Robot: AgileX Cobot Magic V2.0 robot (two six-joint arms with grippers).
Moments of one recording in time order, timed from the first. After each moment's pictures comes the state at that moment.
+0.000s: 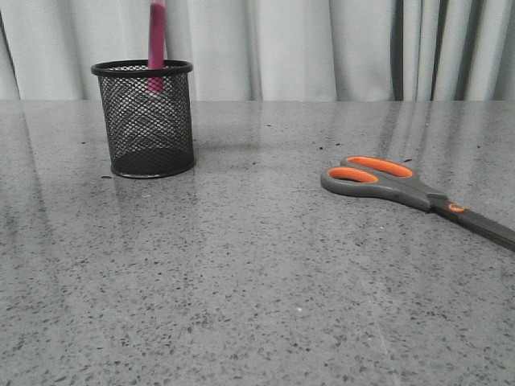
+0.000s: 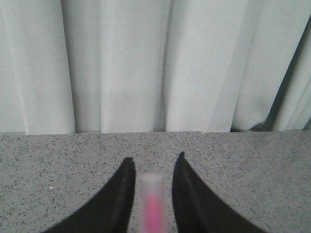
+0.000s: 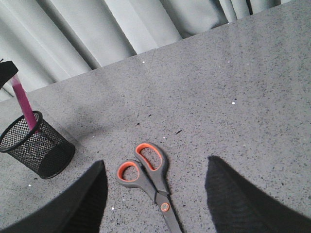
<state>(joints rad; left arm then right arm) -0.54 1.62 -1.17 -0.88 -0.28 0.66 0.12 0.43 -0.55 0.27 0.49 0.16</state>
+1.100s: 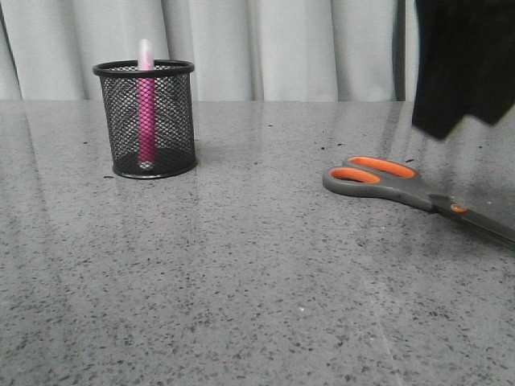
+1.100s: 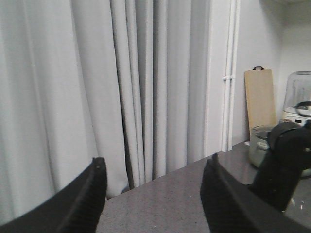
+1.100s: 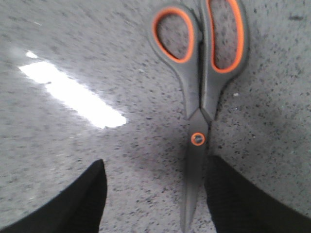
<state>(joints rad) -0.54 0.58 -0.91 -0.87 0.32 0.83 0.49 1.38 -1.19 0.07 1.12 -0.13</state>
